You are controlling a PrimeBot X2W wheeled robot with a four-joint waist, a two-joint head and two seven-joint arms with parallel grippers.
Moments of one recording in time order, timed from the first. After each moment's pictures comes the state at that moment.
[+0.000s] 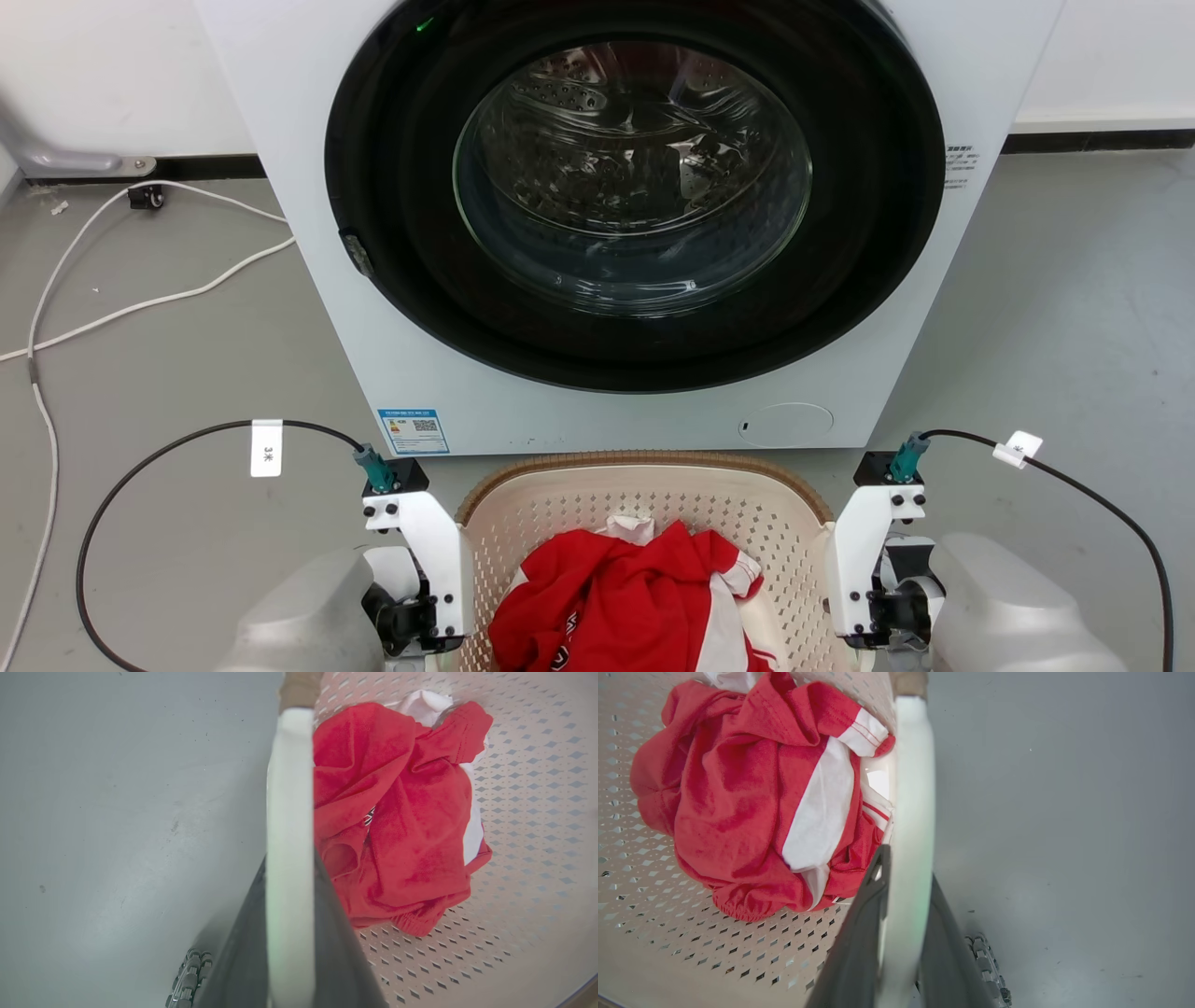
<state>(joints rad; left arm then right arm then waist) -0.71 0.20 -1.15 1.19 -1.38 -0.13 0.42 -0.69 -0.09 0.80 1.29 0.92 0.13 0.50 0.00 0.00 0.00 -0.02</state>
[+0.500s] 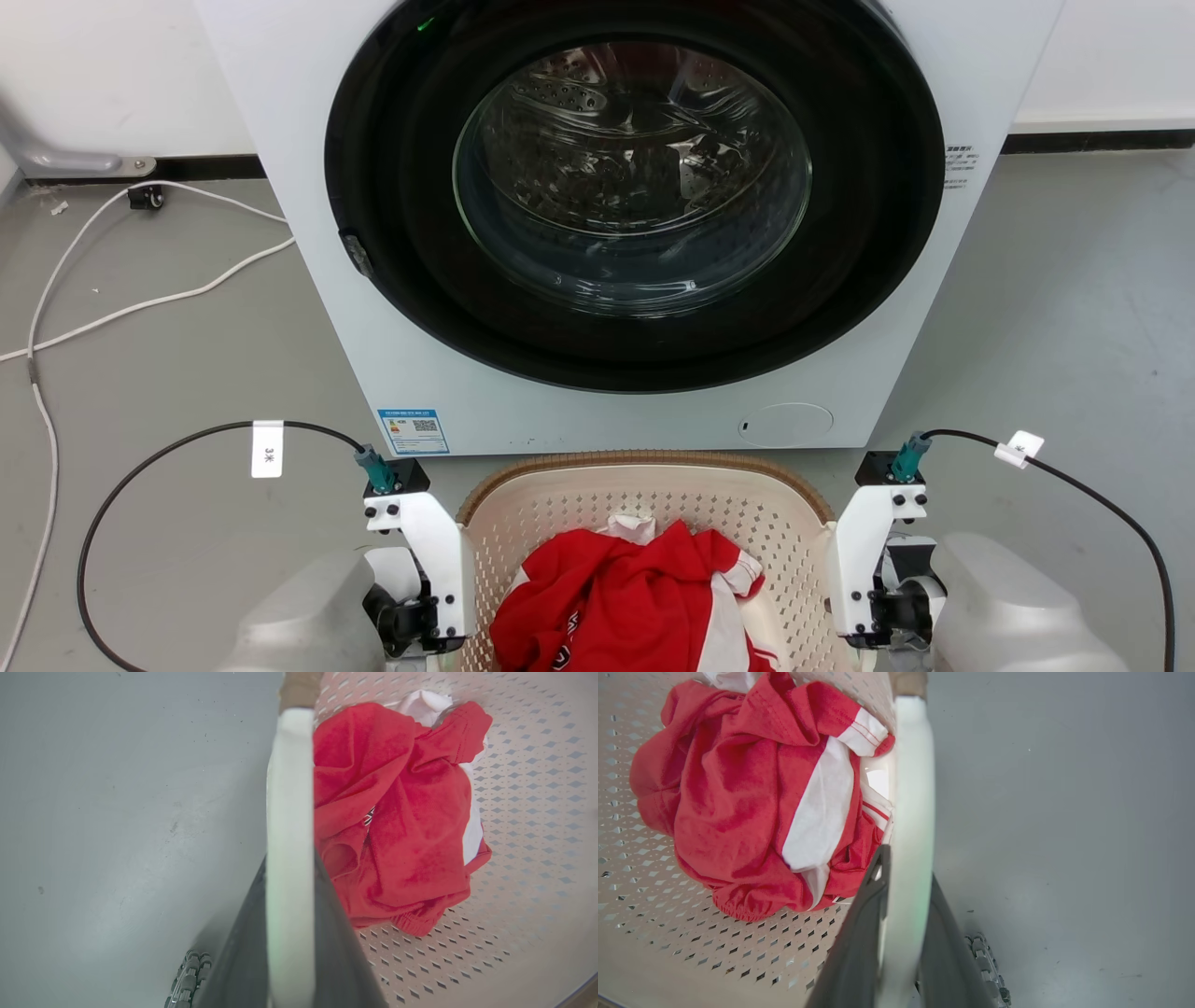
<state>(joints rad) -0.71 0.20 -1.15 1.19 -1.39 -0.13 0.41 -0.69 -0.09 0.80 1.29 0.92 0.13 0.50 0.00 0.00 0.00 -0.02</state>
